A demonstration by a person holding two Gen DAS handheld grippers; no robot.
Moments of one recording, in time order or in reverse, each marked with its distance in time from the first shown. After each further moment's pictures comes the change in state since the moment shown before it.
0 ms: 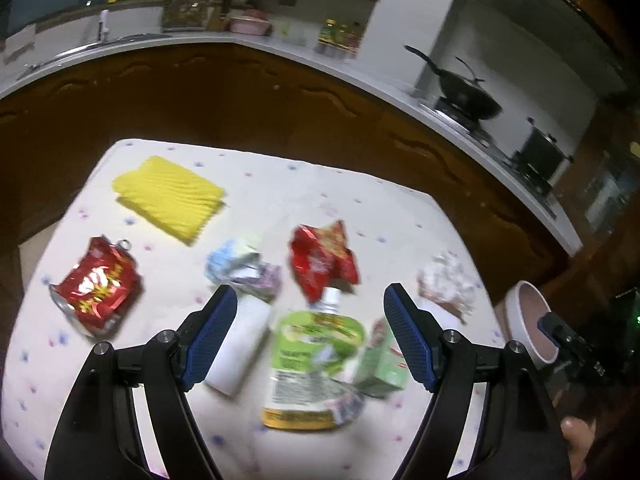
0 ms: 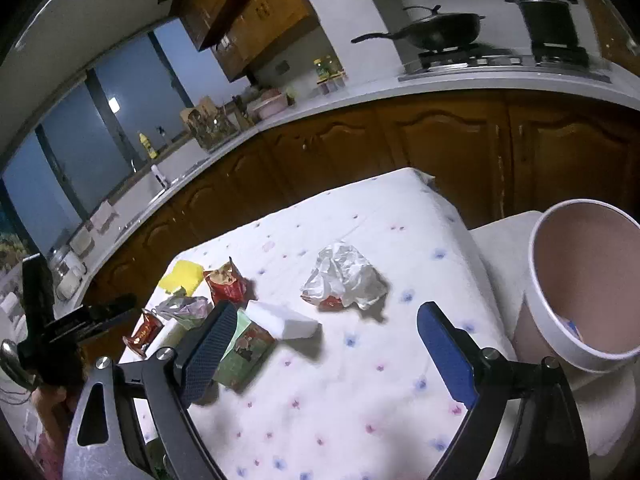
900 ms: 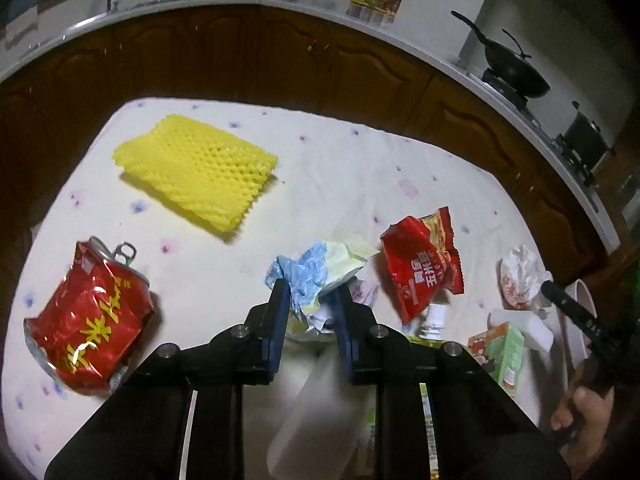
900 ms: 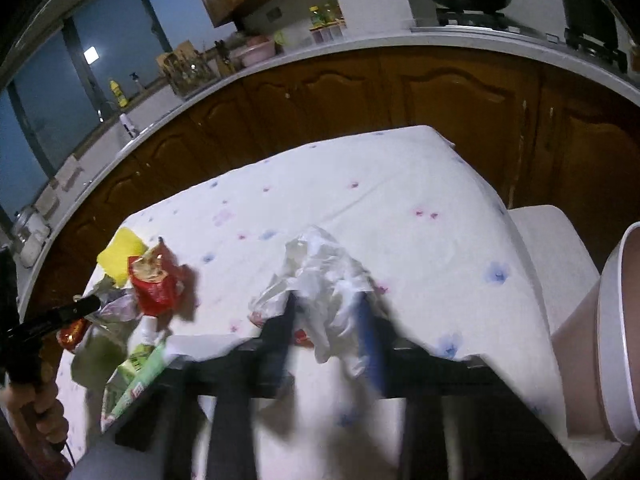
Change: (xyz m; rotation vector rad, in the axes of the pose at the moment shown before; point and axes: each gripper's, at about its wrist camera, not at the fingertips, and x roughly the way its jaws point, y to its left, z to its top) left arm 0.084 0.053 0.010 0.003 0.120 0.085; right arm 0.120 -0.001 0.014 -0.066 0.148 -0.103
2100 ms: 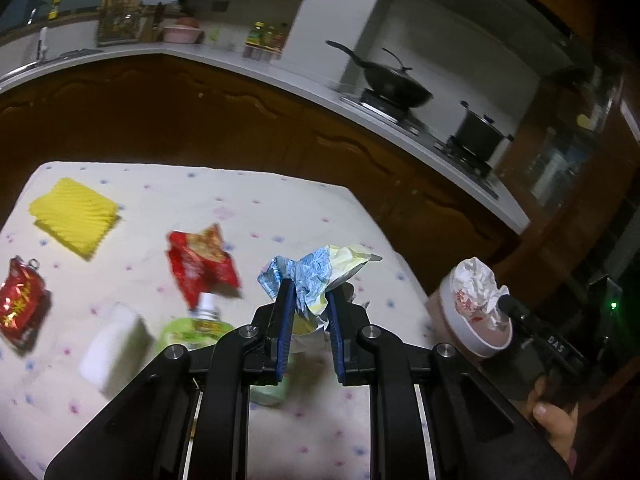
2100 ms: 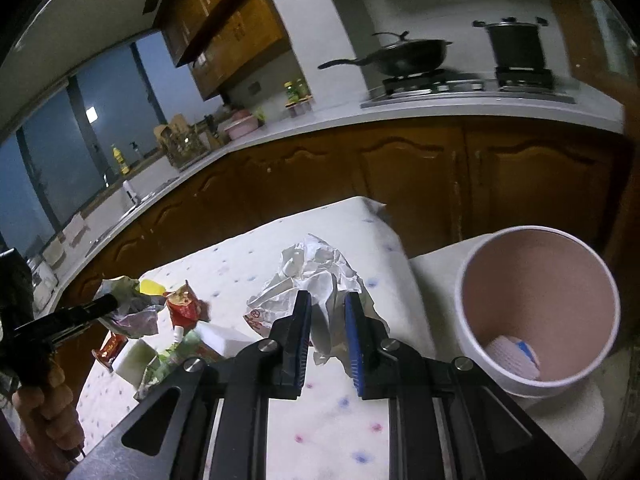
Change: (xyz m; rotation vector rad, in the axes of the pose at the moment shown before) left arm -0.087 -0.140 -0.029 0.120 -0.132 -0.293; right arm -0.161 -0.059 -0.033 0.091 -0.243 -0.034
